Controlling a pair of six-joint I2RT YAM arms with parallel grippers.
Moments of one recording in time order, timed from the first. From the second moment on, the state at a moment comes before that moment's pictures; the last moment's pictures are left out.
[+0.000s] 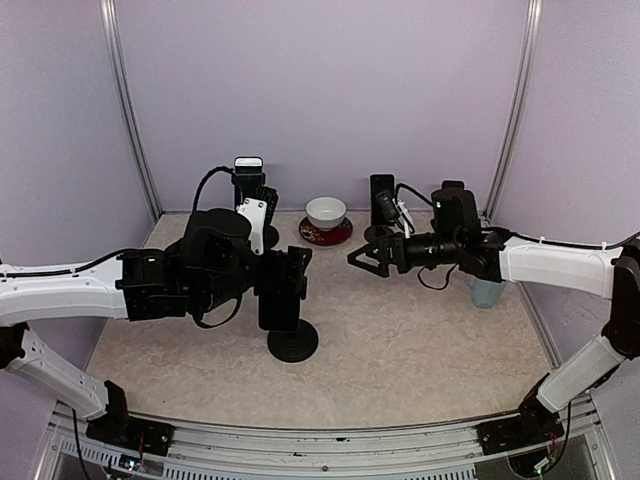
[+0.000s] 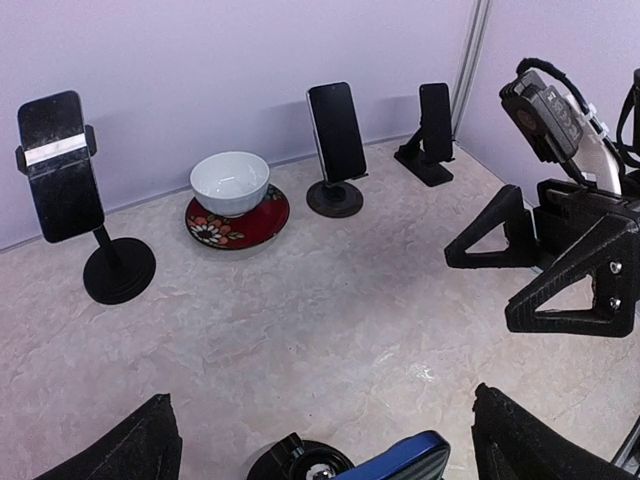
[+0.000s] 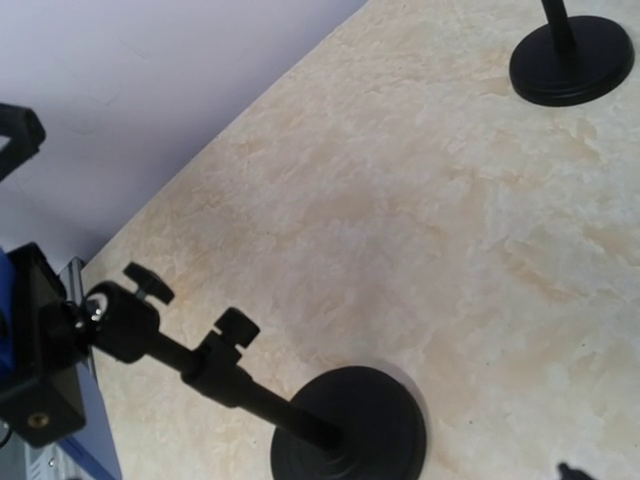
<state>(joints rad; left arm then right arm) -1.13 1.33 1.07 -0.14 -0.58 -0.32 0.61 1.48 1.00 0.09 -0.61 0.31</state>
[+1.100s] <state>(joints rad) -1.16 1.39 1.12 -0.27 -0.67 -0.53 0.61 1.48 0.97 0.13 -0.63 0.34</state>
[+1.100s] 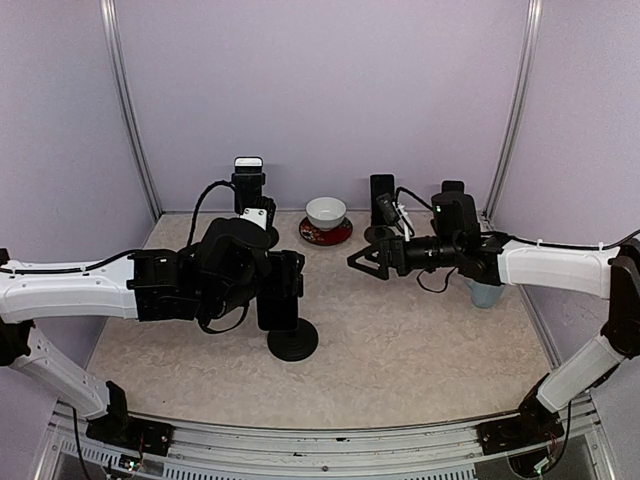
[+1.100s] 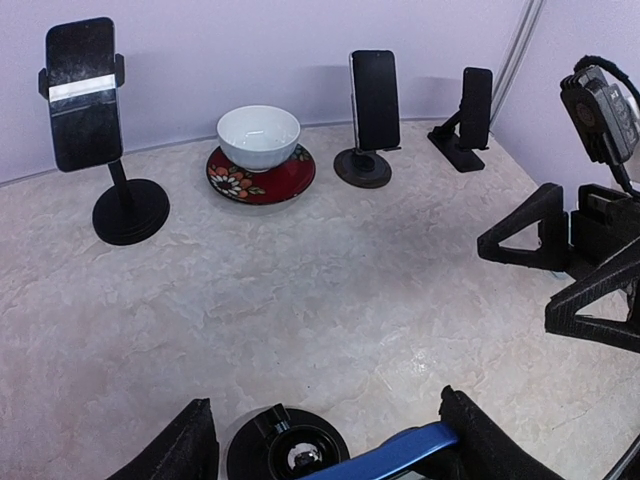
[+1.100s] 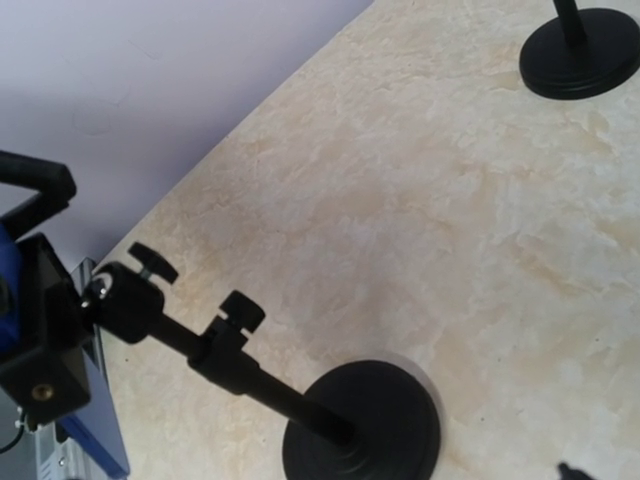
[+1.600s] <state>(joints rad) -1.15 1.36 1.12 -0.31 -0.71 -0.48 0.61 1.49 0.96 0.14 -0.63 0.34</state>
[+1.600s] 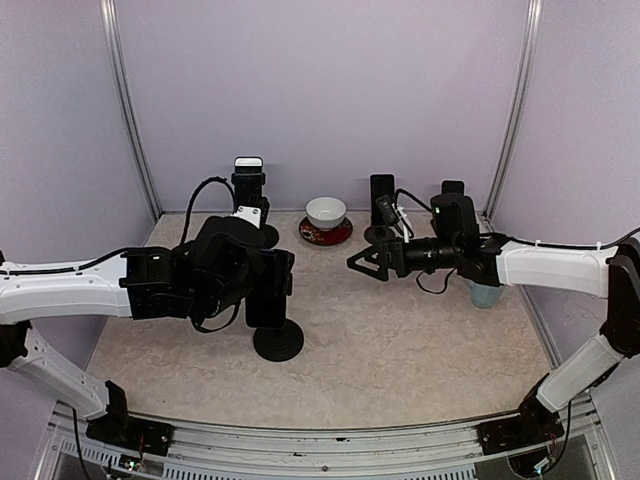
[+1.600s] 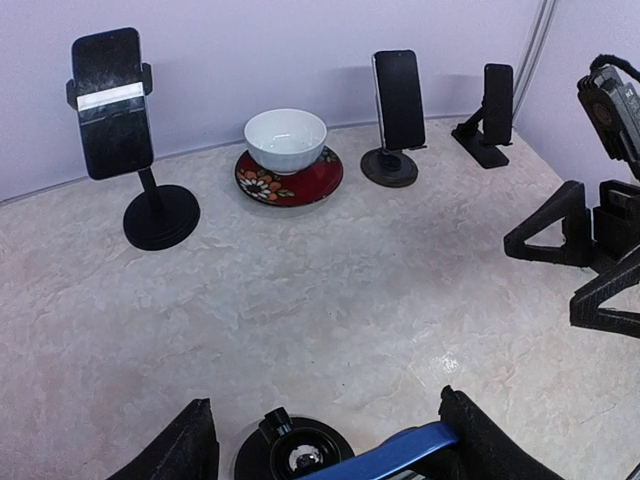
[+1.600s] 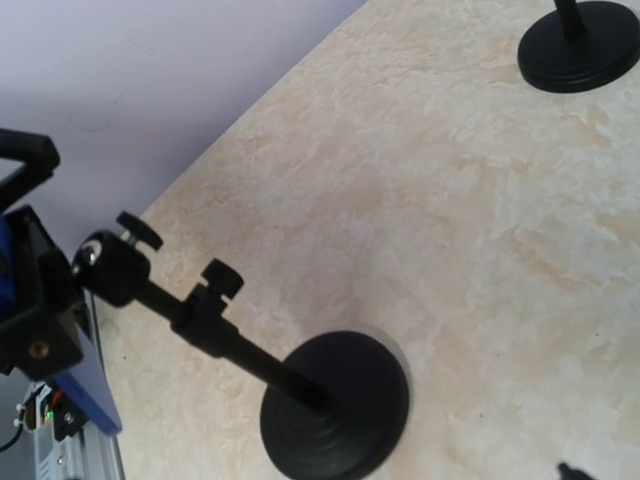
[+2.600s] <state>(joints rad) -0.83 1.26 1.10 -0.29 -0.61 -0.30 0.60 1.49 0.96 0.15 -0.64 0.34</state>
